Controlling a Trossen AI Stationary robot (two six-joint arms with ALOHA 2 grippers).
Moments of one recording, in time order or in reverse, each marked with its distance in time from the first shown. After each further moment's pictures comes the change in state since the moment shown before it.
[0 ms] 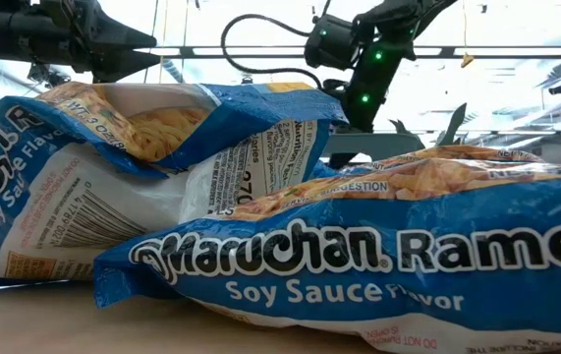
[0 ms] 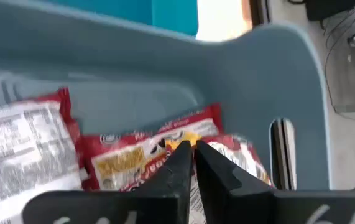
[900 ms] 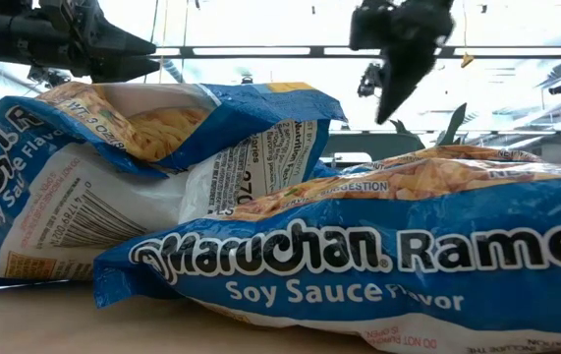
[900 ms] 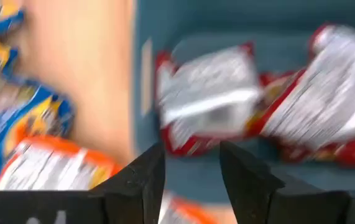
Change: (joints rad) left arm 0.000 0.000 0.000 -0.038 0.000 -0.027; right arm 0.197 -0.271 0.000 -0.393 -0.417 0.388
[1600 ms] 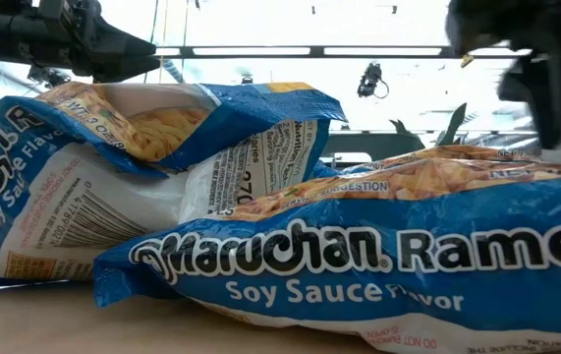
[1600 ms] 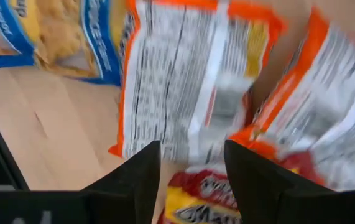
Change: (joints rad) left arm 0.000 0.000 0.000 0.007 -0.001 0.140; right arm 0.521 0.028 -0.192 0.050 -0.001 0.815
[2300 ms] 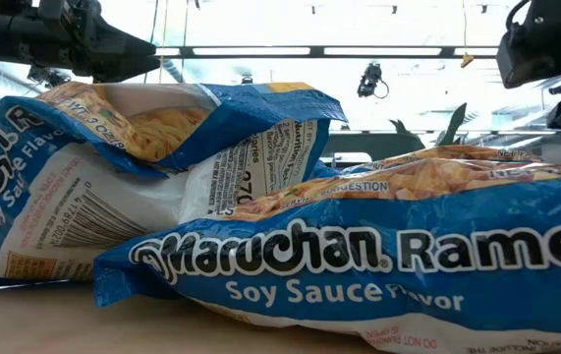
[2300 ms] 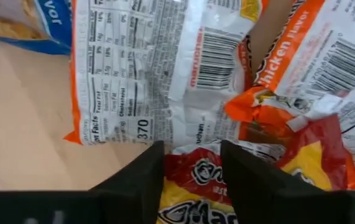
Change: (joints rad) left arm 0.000 0.000 0.000 -0.002 0.000 0.002; right arm 0.137 0.000 -0.161 0.117 0.110 0.161
